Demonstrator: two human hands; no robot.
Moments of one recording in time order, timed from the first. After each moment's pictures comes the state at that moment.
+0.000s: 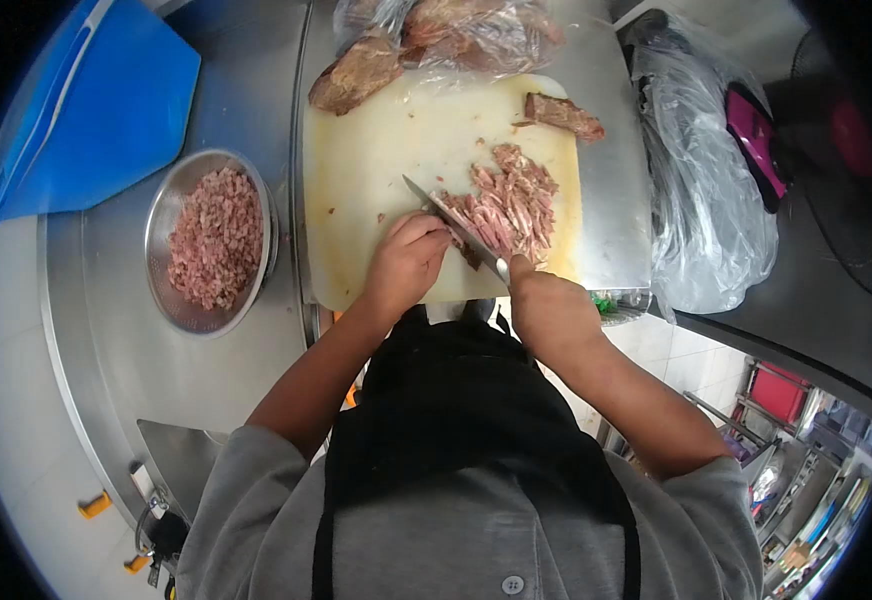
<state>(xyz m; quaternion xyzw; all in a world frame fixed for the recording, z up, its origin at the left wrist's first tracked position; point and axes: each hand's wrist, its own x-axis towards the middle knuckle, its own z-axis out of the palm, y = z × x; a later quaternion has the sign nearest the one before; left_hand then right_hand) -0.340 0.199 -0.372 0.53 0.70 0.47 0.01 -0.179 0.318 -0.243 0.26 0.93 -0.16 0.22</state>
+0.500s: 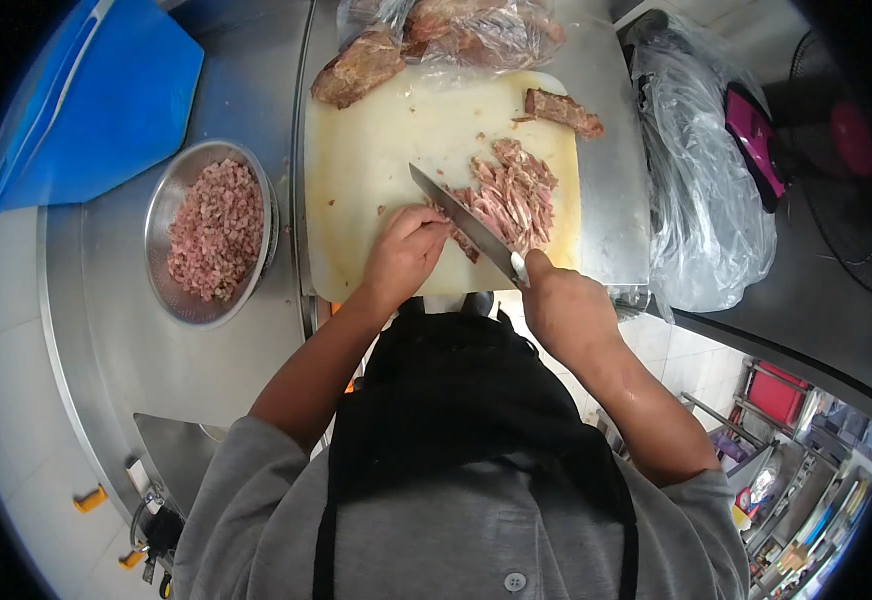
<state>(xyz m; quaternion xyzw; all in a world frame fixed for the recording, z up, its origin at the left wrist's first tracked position) -0.338 0.196 -0.372 0.52 0.70 0.49 -0.01 -0.167 0.321 -0.221 0.30 0.92 -0.16 0.19</state>
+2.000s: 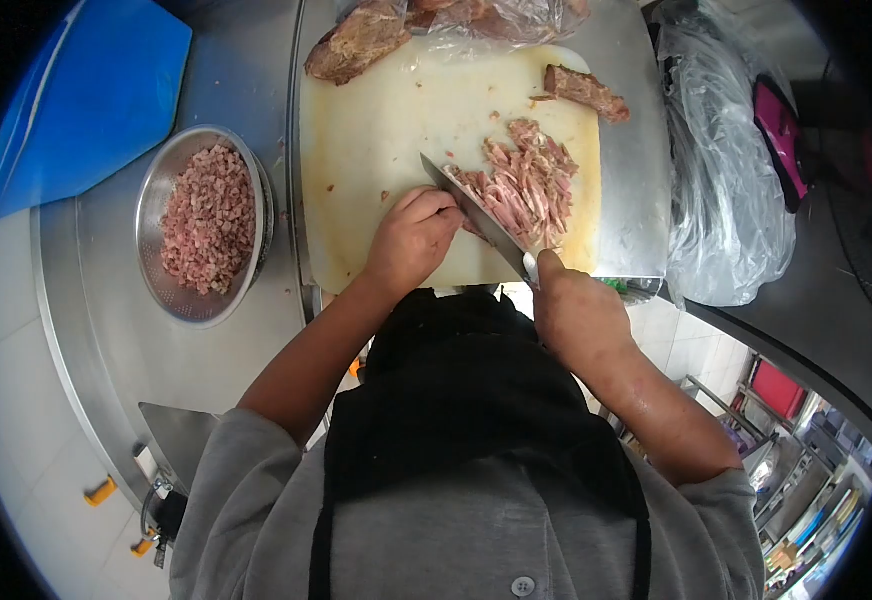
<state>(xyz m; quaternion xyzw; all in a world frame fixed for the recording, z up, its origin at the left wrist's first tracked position) -0.346 0.202 -0.370 0.56 0.70 0.44 0.03 -0.171 0.323 -0.227 0.28 0.92 -0.17 0.22</state>
